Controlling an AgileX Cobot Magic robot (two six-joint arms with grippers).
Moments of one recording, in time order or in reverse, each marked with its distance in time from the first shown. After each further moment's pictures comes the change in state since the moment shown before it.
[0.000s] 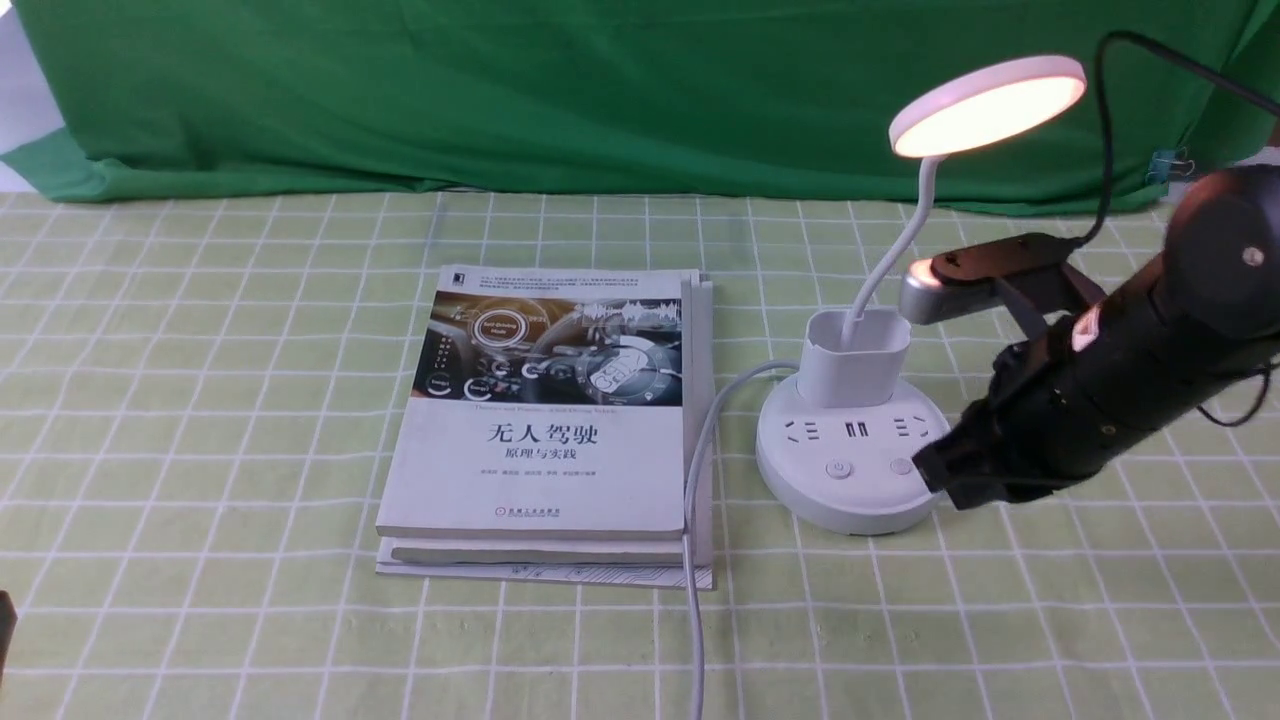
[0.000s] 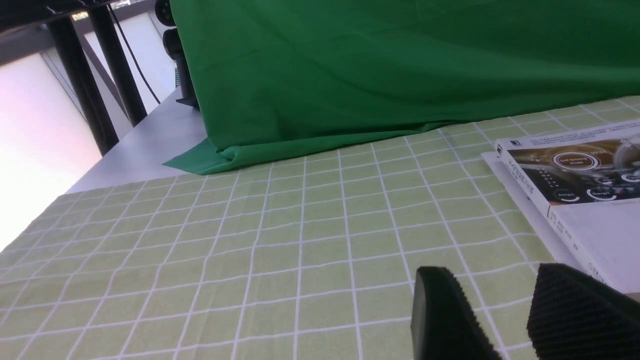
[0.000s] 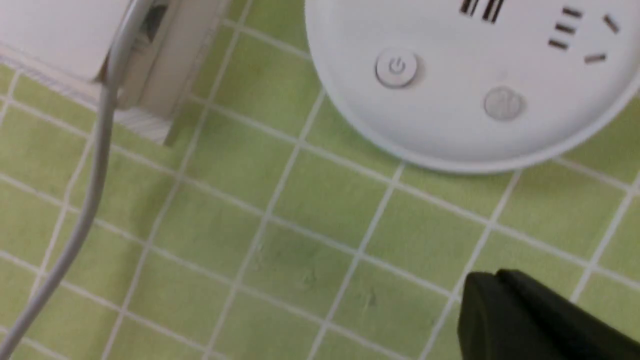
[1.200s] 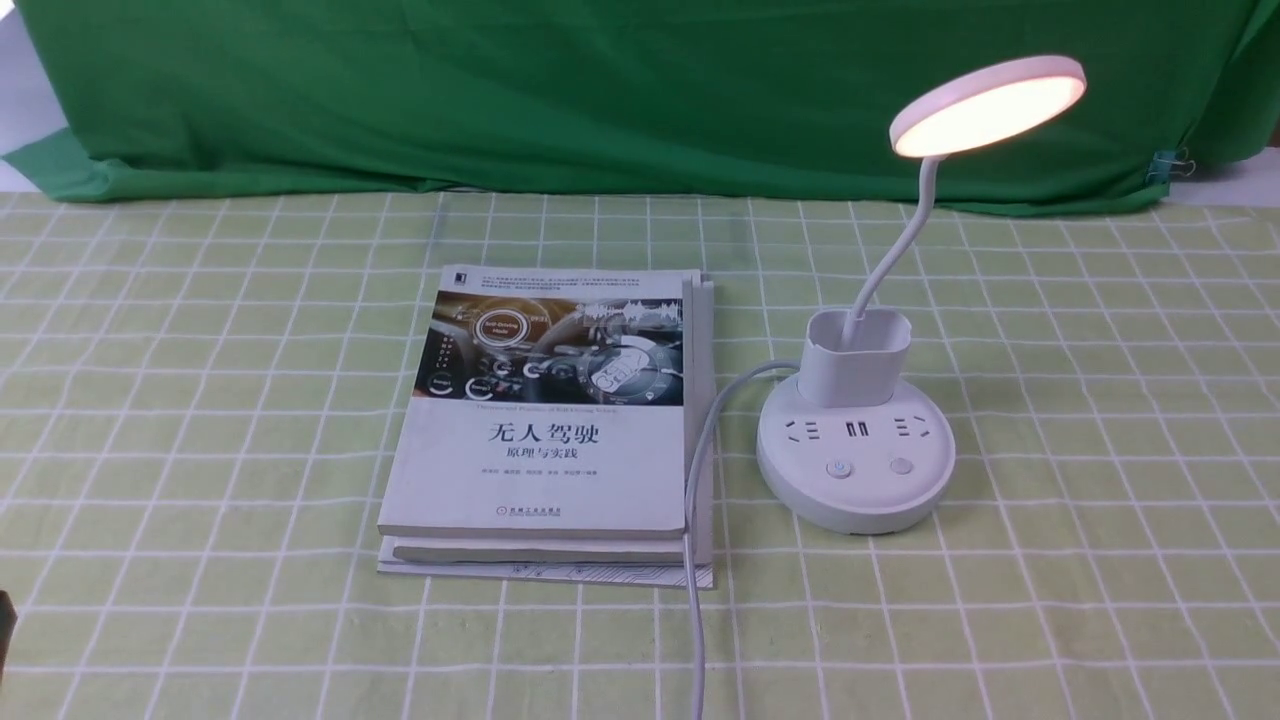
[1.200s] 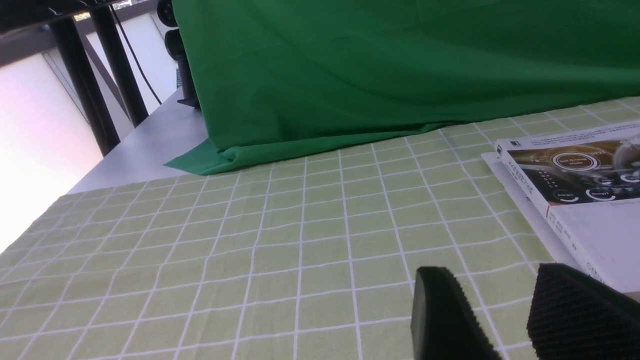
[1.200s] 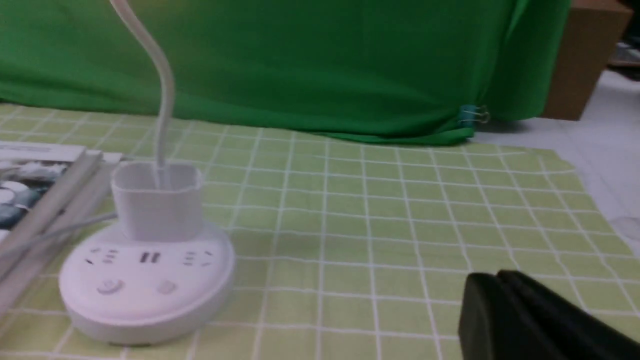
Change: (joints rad) right arm -0.366 -1.233 0.869 -0.079 -0.664 -0.016; left arm 0.000 0.000 0.000 0.000 0.000 0.000
